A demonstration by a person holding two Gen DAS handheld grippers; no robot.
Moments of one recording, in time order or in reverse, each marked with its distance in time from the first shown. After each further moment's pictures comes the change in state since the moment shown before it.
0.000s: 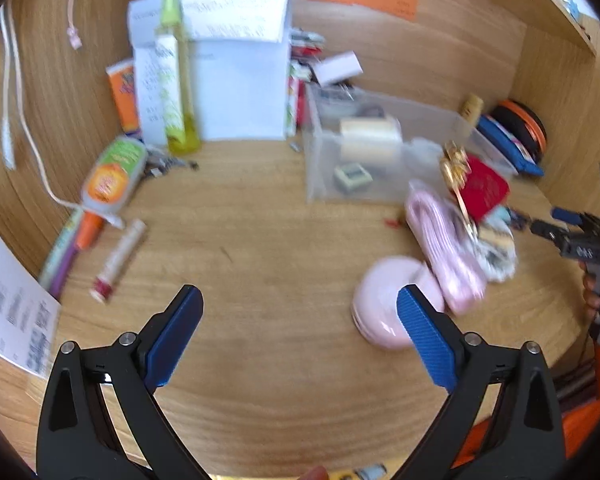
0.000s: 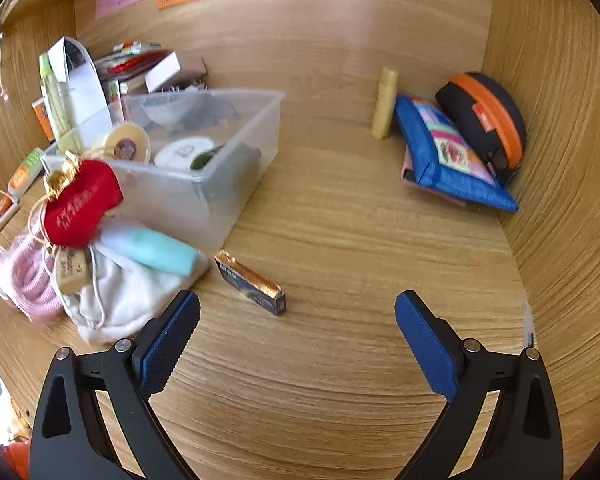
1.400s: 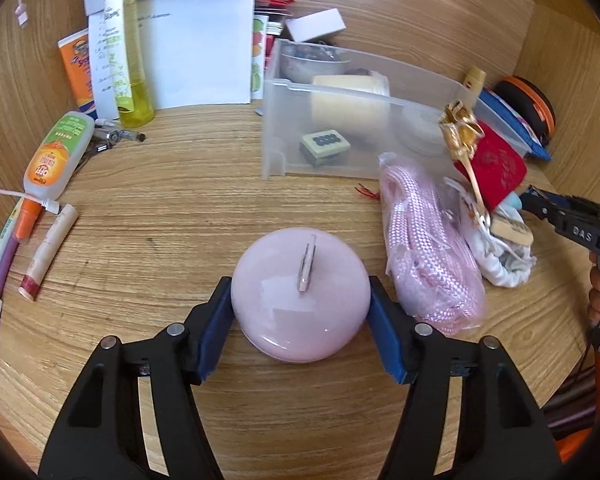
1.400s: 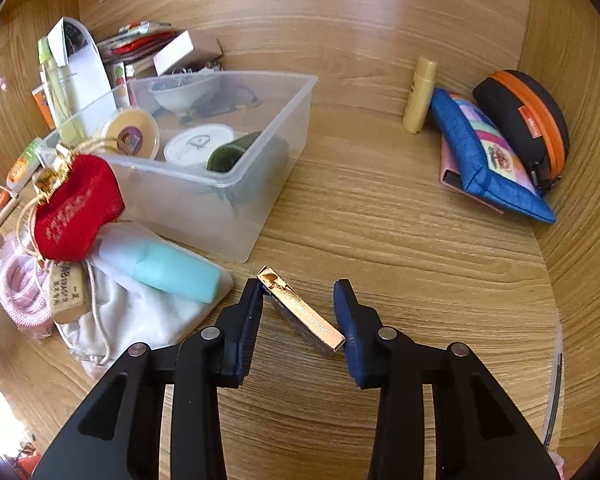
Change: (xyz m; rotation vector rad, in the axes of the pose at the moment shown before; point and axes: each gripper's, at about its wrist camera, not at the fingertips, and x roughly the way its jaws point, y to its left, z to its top) left arm 0.054 -0.019 0.004 -0.021 0.063 -0.024; right arm 0.025 0.020 0.016 -0.022 0.038 0.033
